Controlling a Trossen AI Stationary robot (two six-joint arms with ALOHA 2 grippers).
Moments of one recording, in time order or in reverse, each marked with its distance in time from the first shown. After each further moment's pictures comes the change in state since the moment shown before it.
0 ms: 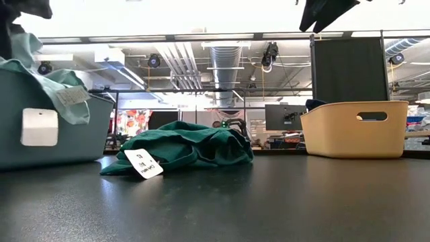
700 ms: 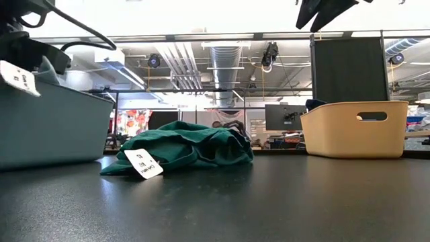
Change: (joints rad) left arm 0.181 0.304 -0.271 0.343 0.151 0.568; right arm 0.005 0.000 0.000 0.060 -0.011 0.026
